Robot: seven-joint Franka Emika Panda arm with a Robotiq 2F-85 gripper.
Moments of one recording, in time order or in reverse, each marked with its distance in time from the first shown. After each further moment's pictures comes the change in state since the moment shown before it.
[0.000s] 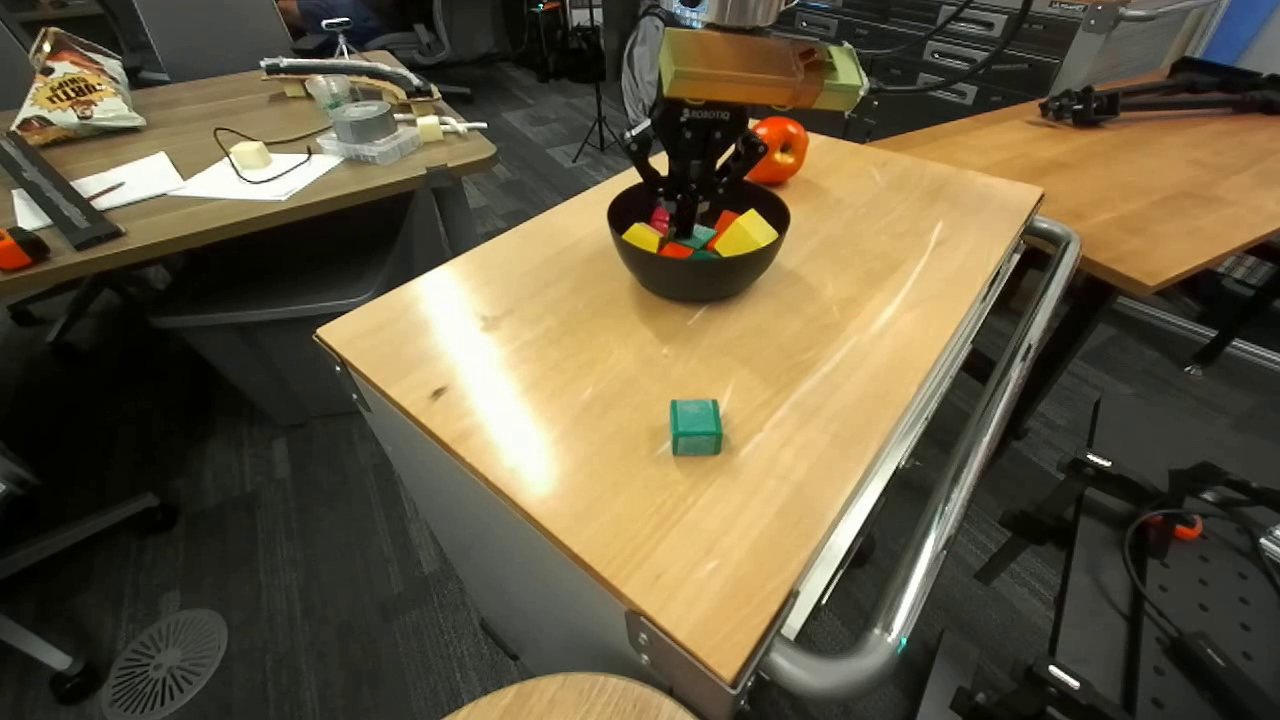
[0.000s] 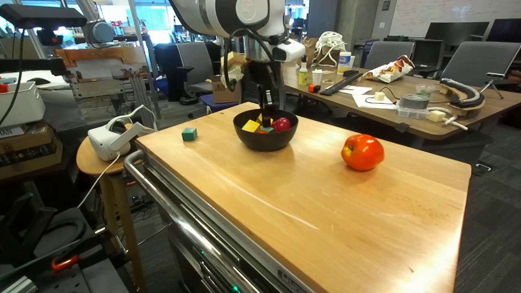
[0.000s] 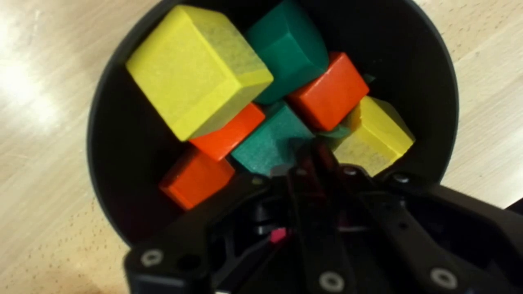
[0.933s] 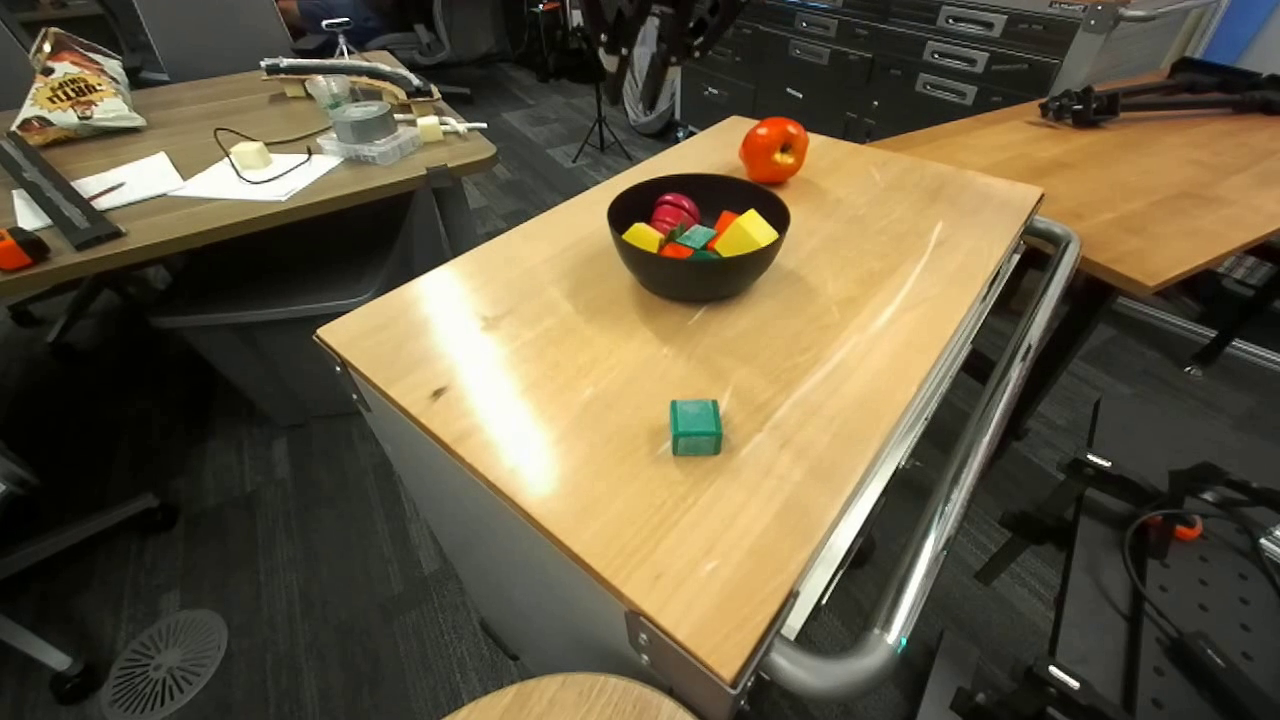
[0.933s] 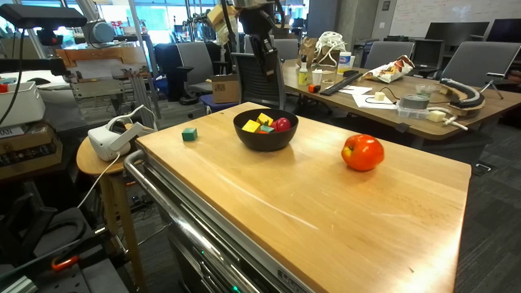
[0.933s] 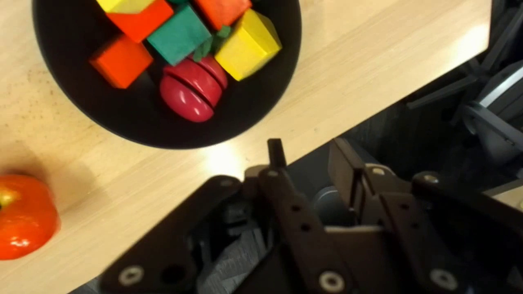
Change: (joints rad) arm 0.017 -0.170 0.023 -0.009 -0.018 0.072 -0.087
